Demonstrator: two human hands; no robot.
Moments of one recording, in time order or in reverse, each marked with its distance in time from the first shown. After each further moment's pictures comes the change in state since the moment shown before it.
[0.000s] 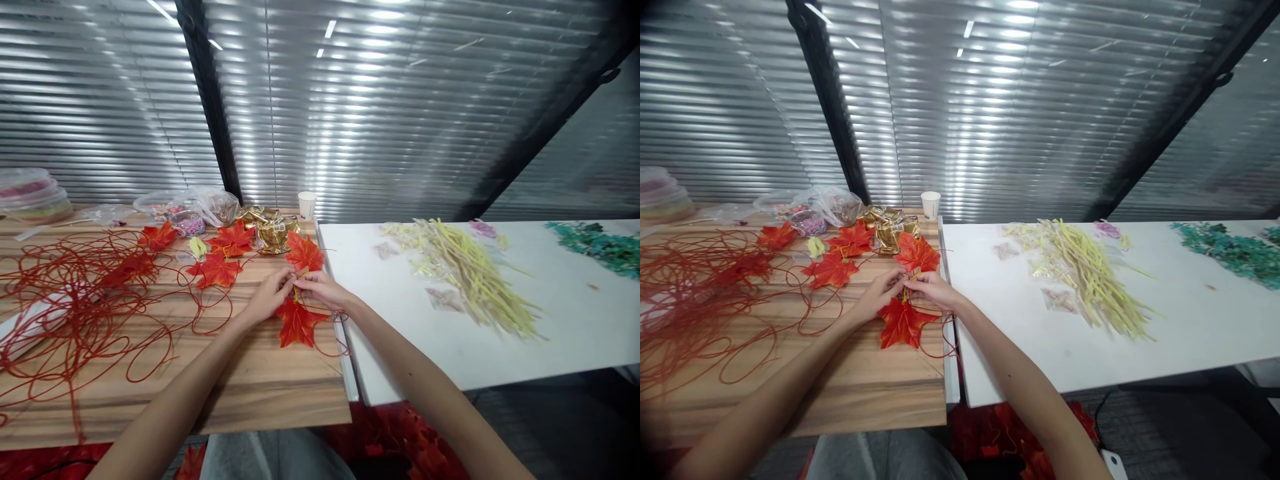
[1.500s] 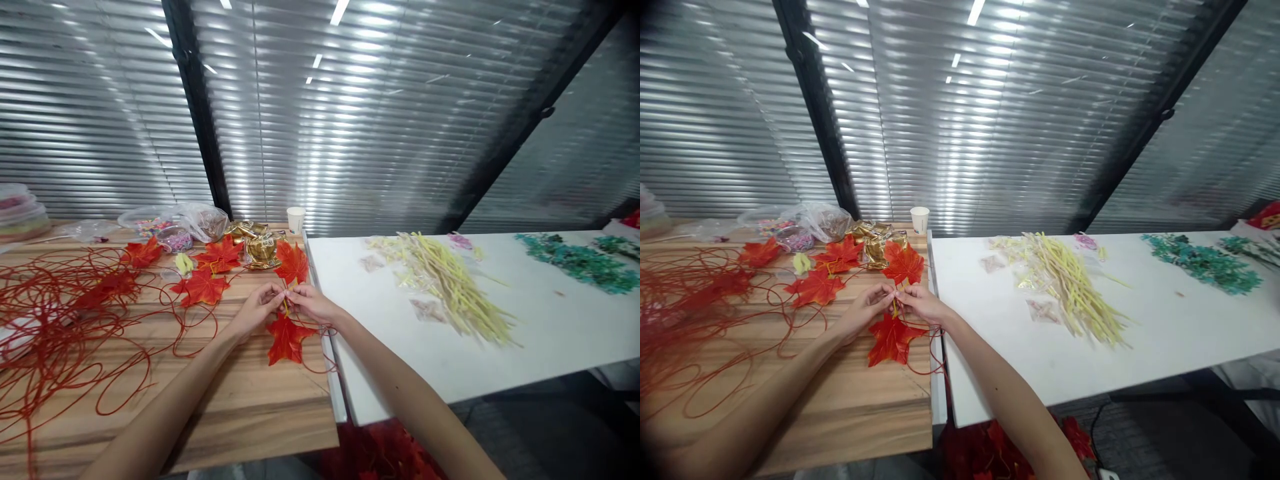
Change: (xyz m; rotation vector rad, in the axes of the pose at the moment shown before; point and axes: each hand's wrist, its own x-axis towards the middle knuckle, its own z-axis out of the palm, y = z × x) left_hand -0.001 0.009 0.001 -0.406 -0.007 -0.169; right_hand 0.003 0.000 -0.002 -0.029 -0.068 -0.082
